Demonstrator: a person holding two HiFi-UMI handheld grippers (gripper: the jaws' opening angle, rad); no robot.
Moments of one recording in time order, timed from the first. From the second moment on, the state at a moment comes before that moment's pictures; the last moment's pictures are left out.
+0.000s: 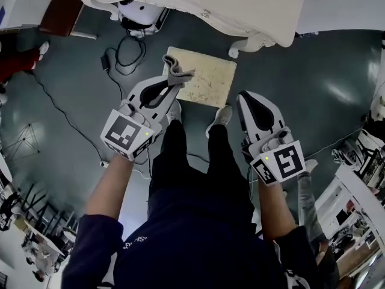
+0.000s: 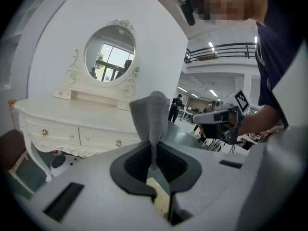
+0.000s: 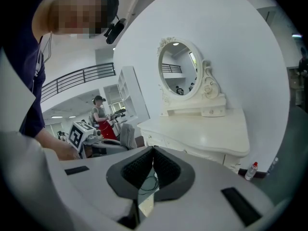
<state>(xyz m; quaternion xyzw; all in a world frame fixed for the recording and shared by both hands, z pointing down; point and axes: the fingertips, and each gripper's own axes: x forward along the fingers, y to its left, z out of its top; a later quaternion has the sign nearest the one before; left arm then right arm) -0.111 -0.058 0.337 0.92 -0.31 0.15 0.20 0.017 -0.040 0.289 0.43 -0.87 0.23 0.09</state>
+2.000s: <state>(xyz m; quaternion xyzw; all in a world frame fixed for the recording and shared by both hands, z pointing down) 0.104 -0.058 0.779 0.86 -0.15 0.45 0.21 0.162 -0.020 0.515 0.45 -0.81 0.34 0.14</state>
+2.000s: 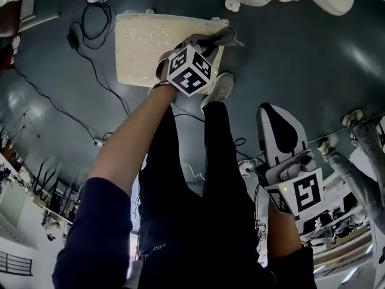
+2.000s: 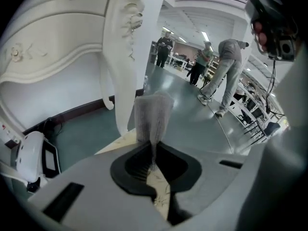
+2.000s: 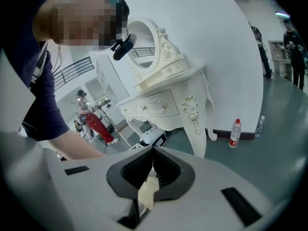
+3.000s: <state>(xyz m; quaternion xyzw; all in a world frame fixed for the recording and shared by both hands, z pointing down) -0.174 -0.071 0.754 0.83 -0.26 0.45 0.21 -0.035 -0.045 0.524 0.40 -0.84 0.34 0.14</state>
